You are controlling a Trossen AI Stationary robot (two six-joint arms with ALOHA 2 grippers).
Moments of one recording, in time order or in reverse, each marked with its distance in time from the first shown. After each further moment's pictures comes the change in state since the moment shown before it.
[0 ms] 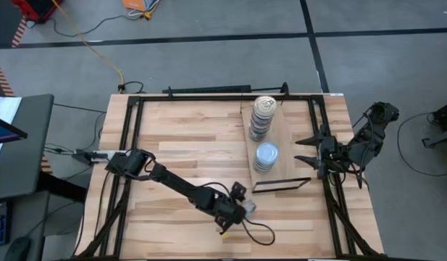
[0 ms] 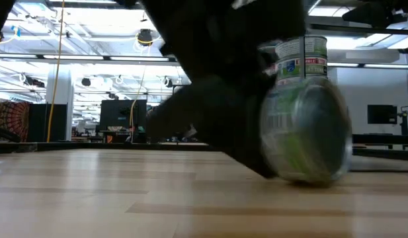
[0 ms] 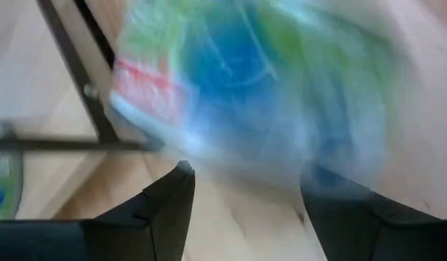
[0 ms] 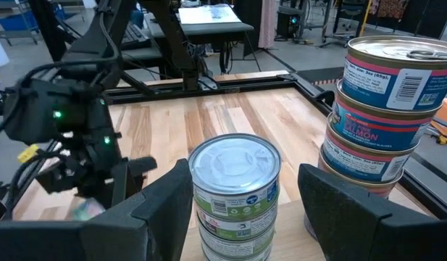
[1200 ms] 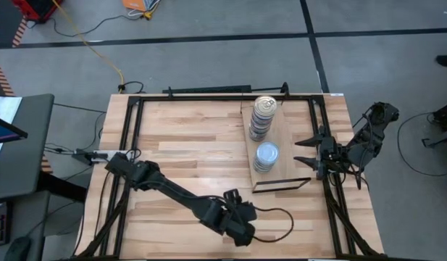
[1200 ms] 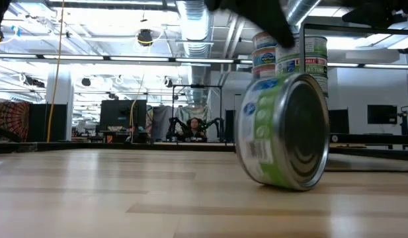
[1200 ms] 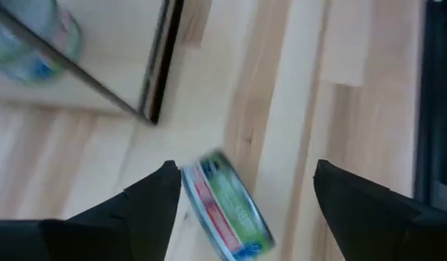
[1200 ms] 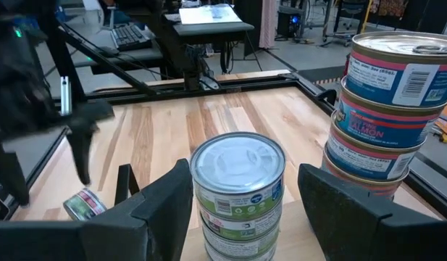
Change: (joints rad) left arm -0.093 0.146 0.701 -0.657 -0.053 -0.973; right arm 0.000 0.001 -0.014 0.023 0.000 0.007
